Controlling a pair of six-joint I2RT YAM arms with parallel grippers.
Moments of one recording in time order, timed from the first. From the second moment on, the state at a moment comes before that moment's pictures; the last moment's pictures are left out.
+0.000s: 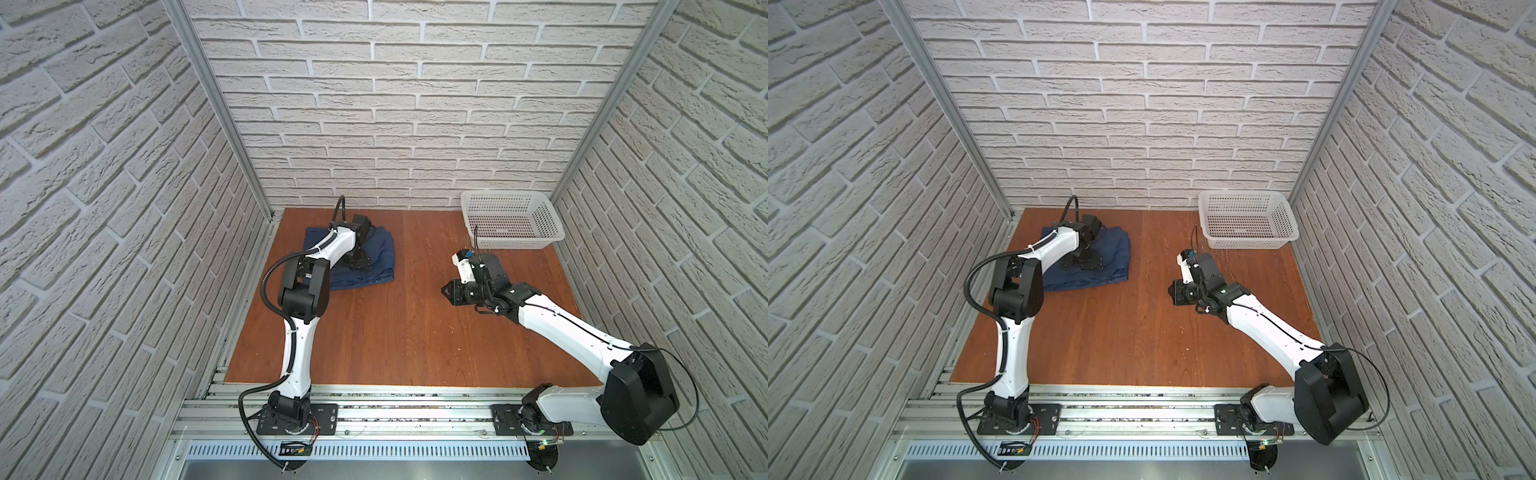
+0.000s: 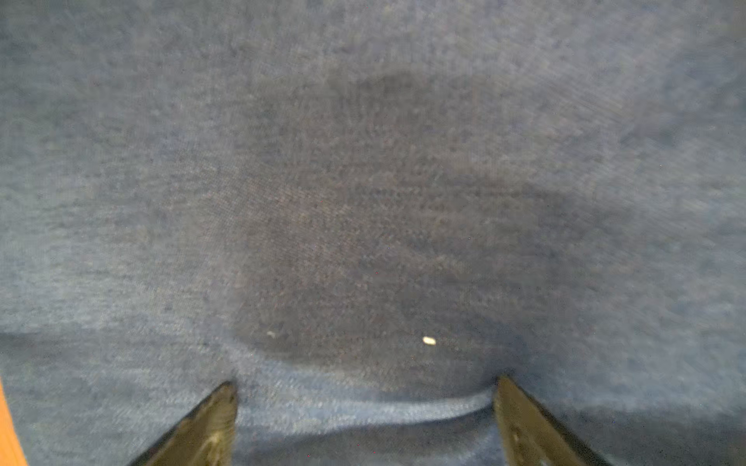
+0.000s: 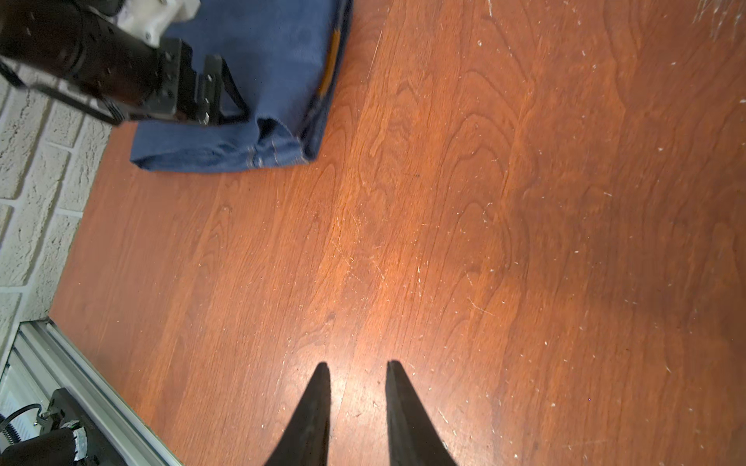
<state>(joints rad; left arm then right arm) -0.28 2.30 1.92 -1.04 -0.24 -0.29 0.44 1.33 0.91 -0.42 -0.17 0.43</state>
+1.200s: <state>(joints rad) -0.16 1.47 1.49 -0.58 -0.31 -0.14 0.44 1.16 0.85 -0.30 0.08 0.40</state>
